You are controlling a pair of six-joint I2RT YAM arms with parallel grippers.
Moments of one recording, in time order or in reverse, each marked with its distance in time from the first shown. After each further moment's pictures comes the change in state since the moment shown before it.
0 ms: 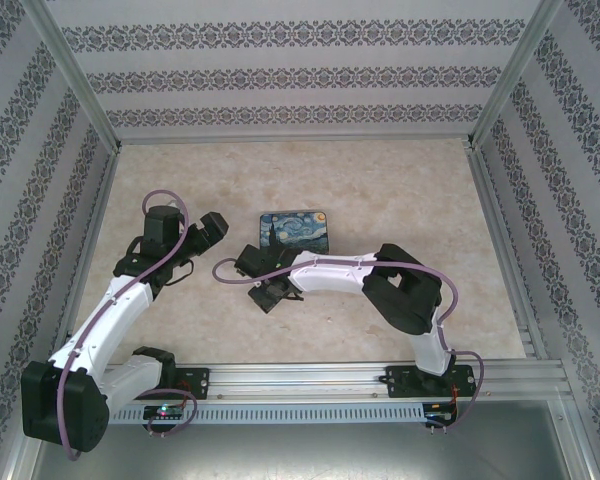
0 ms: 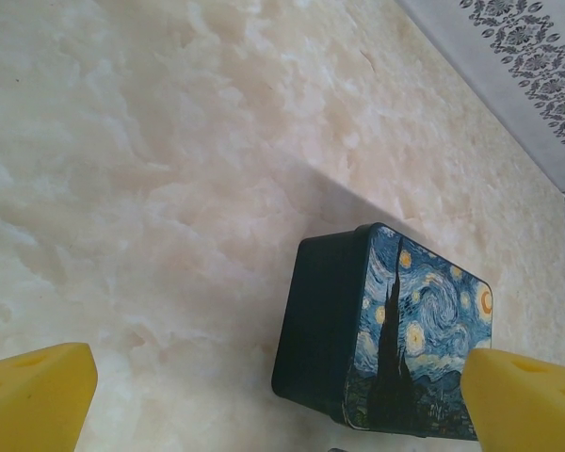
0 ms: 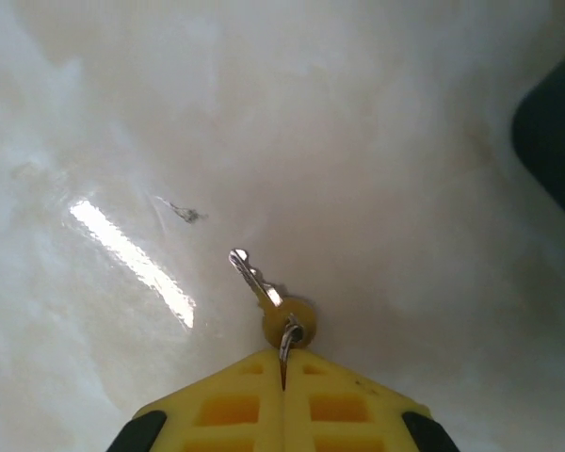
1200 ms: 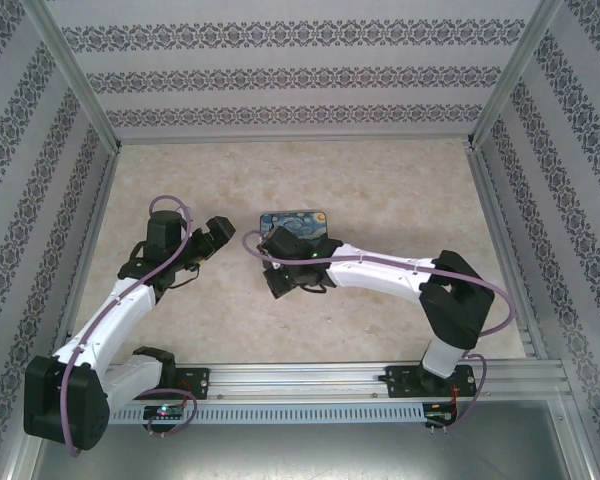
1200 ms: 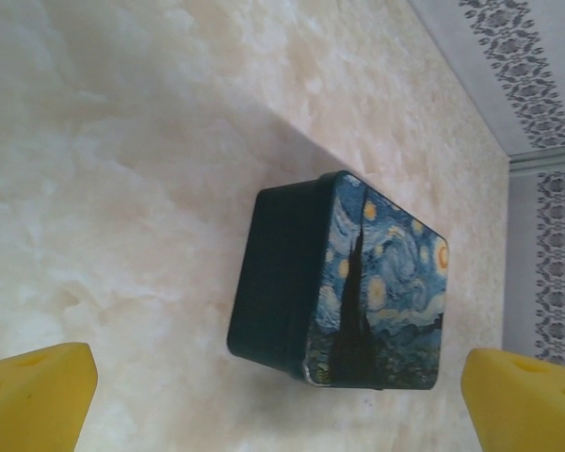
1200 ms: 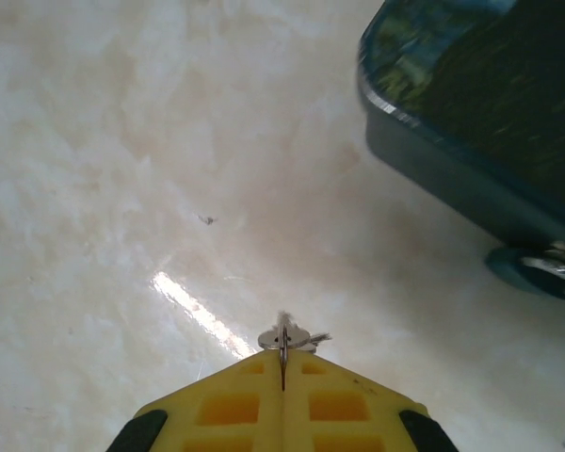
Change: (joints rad) left arm 0.000 0.013 -0.070 0.110 0.164 -0.087; right arm -0.085 -0.299 -0.154 0.056 -0.074 0.163
